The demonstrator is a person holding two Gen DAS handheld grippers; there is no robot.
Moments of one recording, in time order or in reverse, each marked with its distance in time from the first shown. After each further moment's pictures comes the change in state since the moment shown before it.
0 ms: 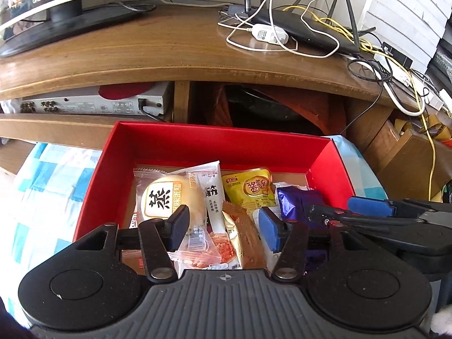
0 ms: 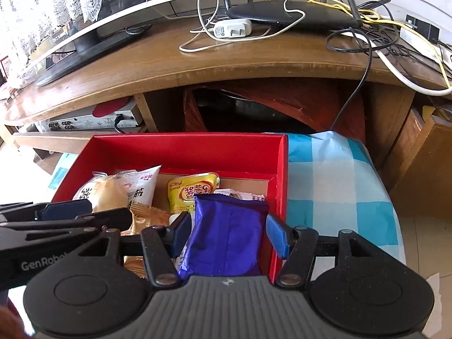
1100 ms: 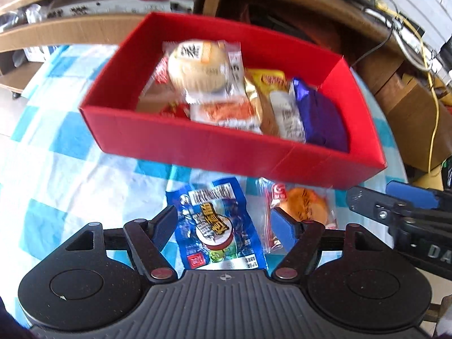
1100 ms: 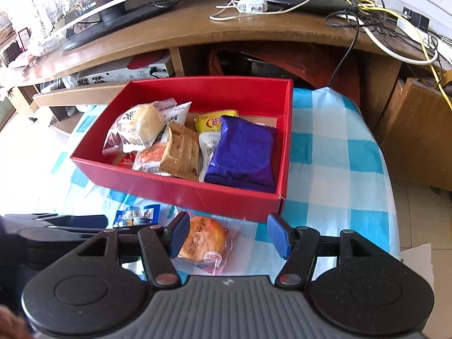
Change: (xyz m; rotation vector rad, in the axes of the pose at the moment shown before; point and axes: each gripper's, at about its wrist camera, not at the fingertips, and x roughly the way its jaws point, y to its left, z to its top) left arm -0.005 0.010 -0.091 -0.112 0.198 0.009; right arm -0.061 0.016 -0.075 -0.060 0.086 0.014
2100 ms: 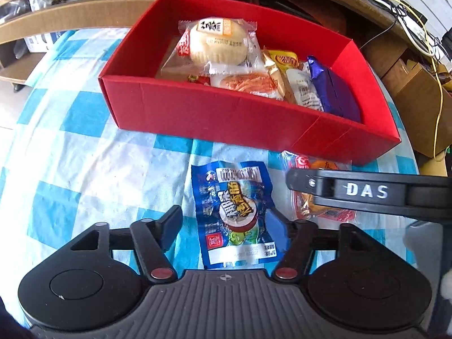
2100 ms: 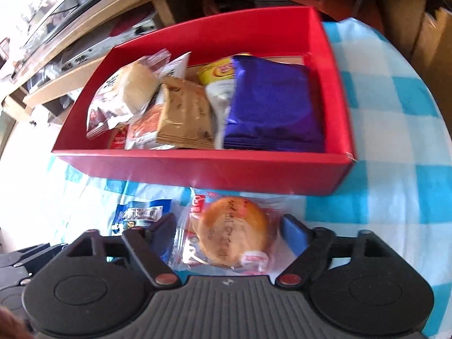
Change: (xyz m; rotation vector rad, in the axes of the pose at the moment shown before) left arm -0.008 0.029 -0.018 0.013 0.044 0.004; right arm 0.078 0.017 0.000 0.121 0.158 0.075
